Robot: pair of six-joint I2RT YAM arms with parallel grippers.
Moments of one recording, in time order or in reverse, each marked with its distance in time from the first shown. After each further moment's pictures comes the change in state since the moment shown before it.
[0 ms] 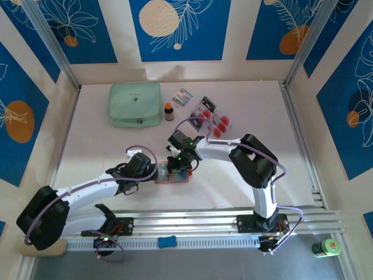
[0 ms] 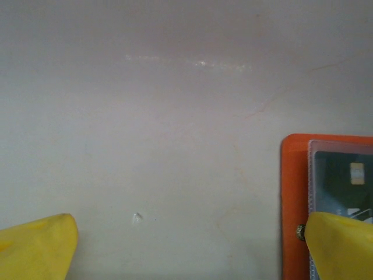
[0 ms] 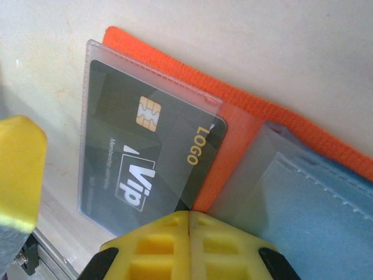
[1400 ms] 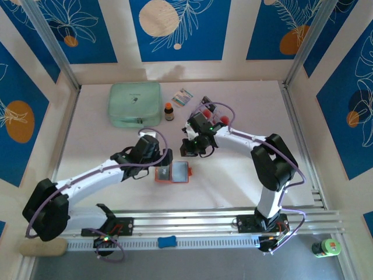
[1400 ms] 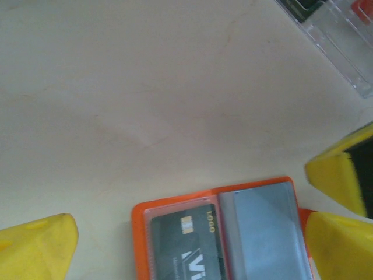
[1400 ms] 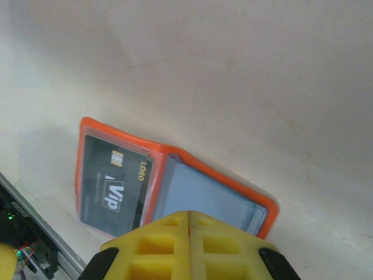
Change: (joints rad) left arm -0.067 0.134 0.300 -0.032 0.128 0.091; right arm -0.198 -0.142 -0.016 -0.076 -0.011 -0.094
